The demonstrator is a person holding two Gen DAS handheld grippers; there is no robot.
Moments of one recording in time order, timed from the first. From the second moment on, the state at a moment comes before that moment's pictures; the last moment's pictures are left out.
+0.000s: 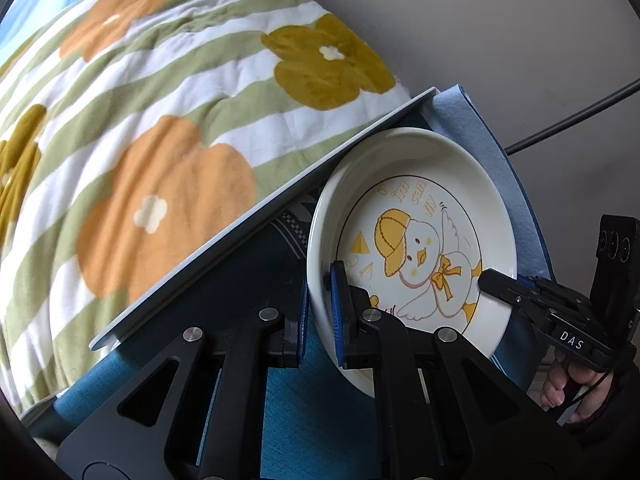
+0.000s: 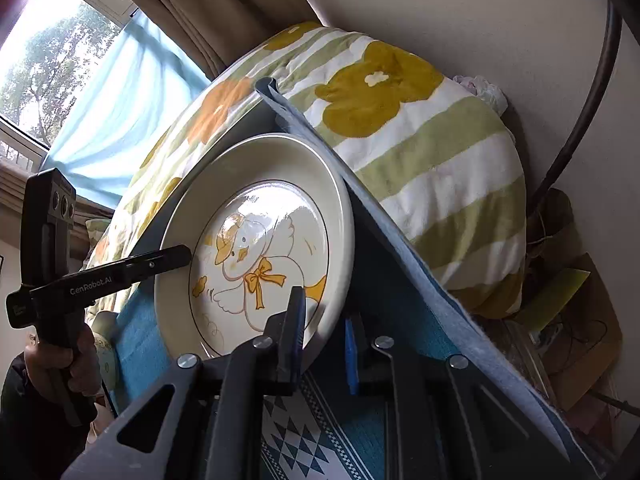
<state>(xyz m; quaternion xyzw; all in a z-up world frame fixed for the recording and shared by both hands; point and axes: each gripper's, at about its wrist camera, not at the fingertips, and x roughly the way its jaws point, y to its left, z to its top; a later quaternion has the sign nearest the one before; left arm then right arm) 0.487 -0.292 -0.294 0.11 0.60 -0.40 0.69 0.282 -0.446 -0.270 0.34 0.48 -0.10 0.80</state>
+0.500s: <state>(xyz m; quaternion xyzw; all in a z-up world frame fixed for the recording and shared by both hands) 0.463 -0.279 -0.261 0.12 0.56 -0.38 0.72 0.270 -0.442 -0.248 0.33 0.46 -0.07 0.82</state>
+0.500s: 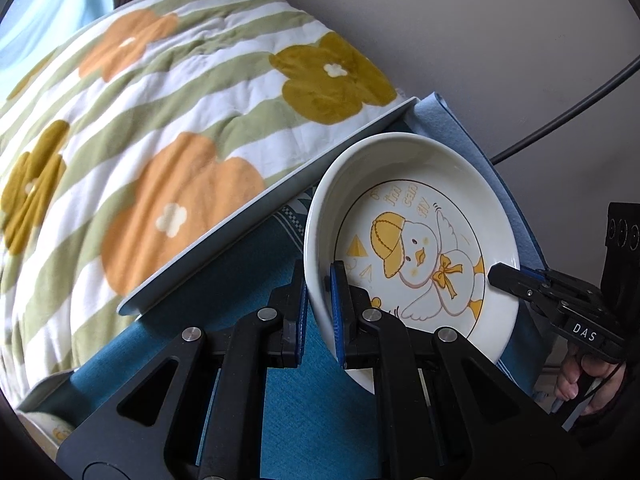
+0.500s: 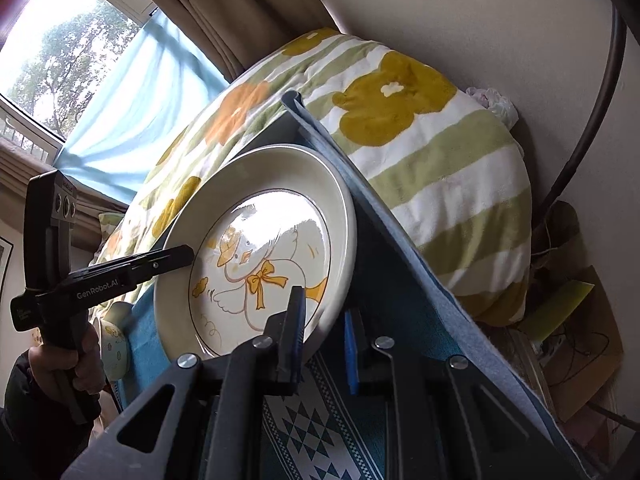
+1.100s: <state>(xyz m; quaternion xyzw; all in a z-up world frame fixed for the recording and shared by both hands) 0.361 -0.138 -0.152 0.06 0.49 -0.32 0.81 0.216 -0.352 -0.152 0.24 0.41 0.03 0.88</state>
